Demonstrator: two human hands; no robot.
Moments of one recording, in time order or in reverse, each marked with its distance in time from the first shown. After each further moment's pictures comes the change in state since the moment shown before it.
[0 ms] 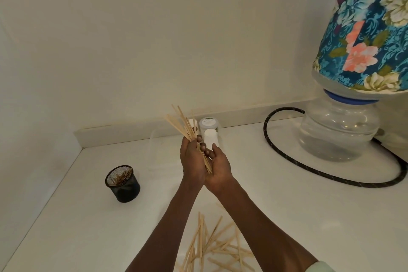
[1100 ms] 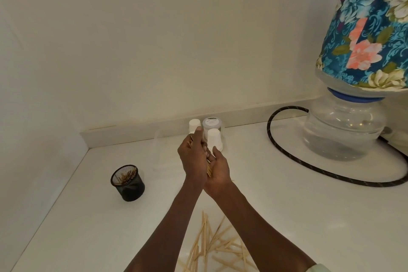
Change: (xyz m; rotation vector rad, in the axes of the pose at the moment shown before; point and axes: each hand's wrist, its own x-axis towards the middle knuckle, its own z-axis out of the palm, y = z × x) left_hand -0.003 0.008 0.000 0.290 0.095 0.152; right_hand -0.009 0.011 -0.006 -0.037 -0.059 0.074
